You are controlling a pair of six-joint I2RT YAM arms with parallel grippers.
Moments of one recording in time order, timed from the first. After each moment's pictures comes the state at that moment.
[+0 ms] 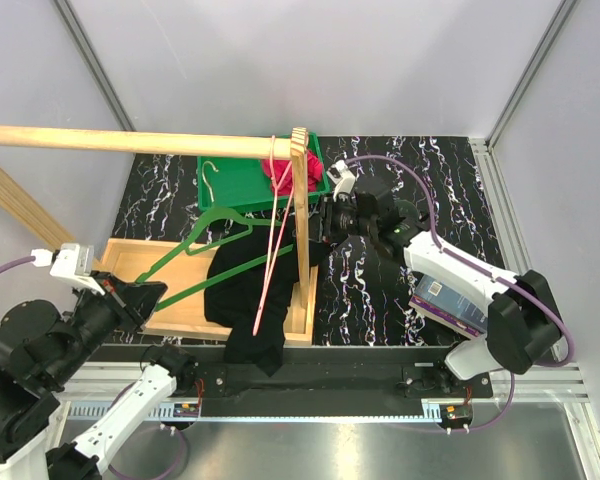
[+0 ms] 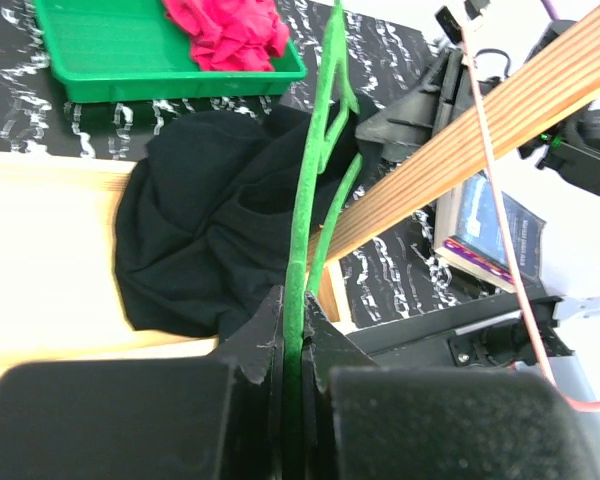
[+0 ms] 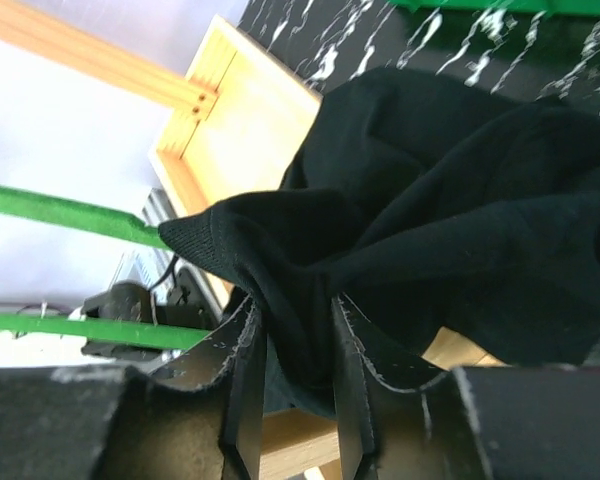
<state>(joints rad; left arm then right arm) -0.46 0.46 1.44 -1.25 -0.02 -0.49 0.63 1.47 1.05 0.04 -0.46 0.62</state>
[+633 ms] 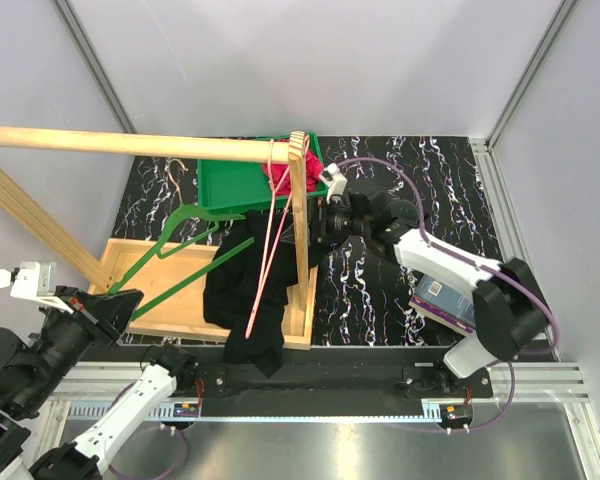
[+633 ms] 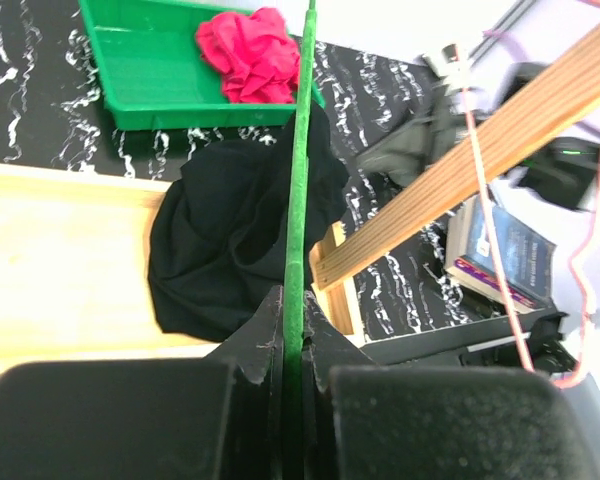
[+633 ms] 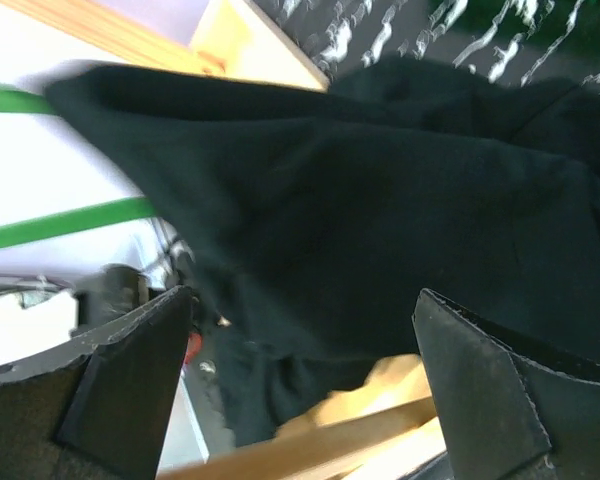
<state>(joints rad) -0.46 0.47 1.61 -1.36 -0.10 -0.46 0.64 1.52 1.03 0.13 -0.52 0.62</state>
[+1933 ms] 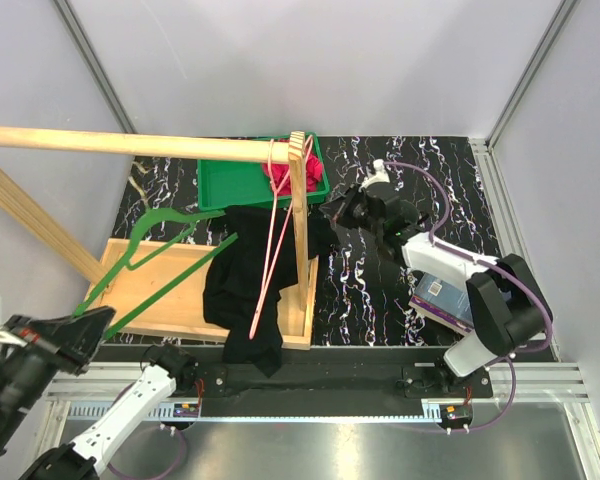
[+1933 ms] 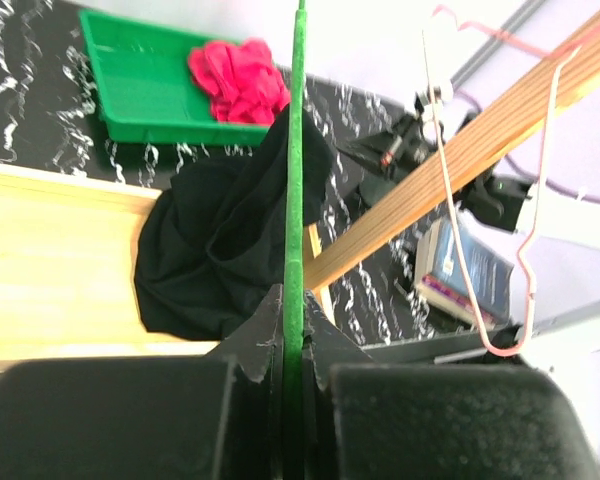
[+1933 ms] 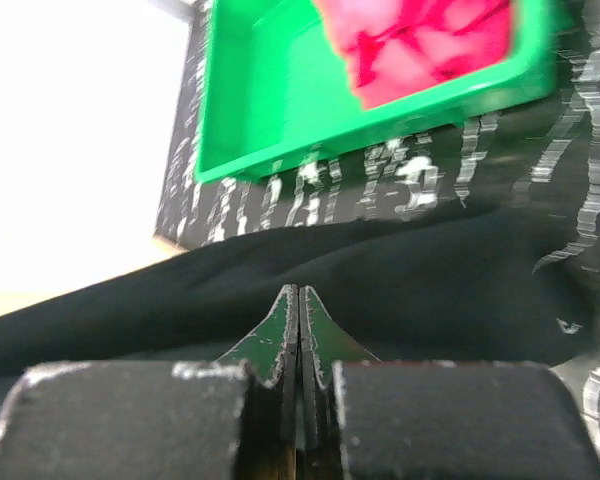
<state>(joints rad) -0.48 0.45 1.76 -1.44 -0.14 -0.53 0.54 1.57 0.92 0.35 -0.12 0.85</state>
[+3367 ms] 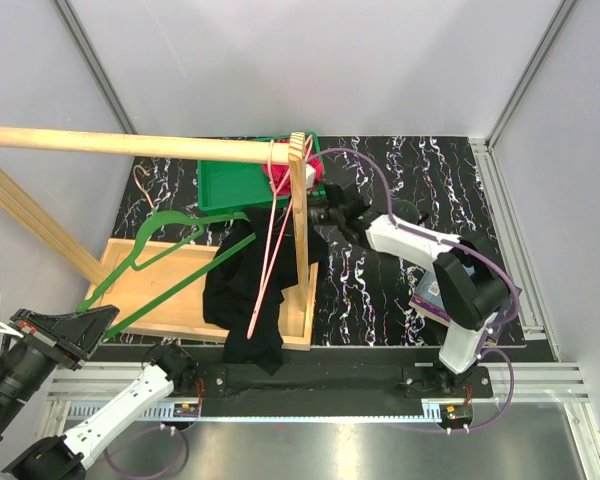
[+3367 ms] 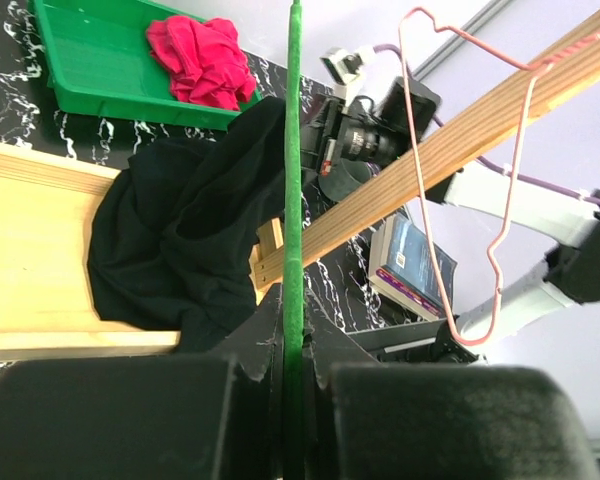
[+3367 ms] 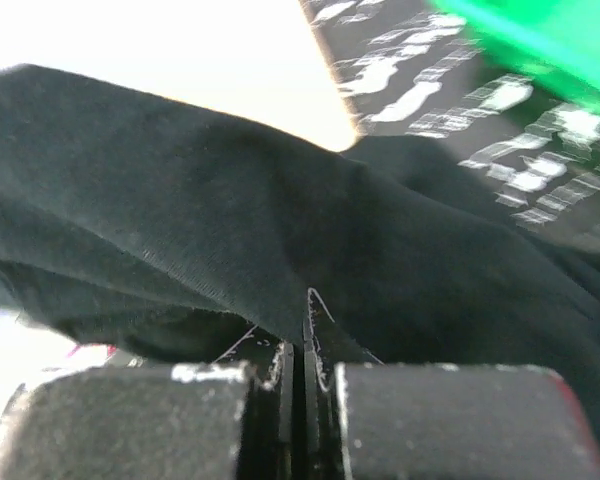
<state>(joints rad) -0.64 0.38 1.69 -1.43 -0.22 -0.69 0.67 1.80 1.24 0.22 -0.67 0.35</state>
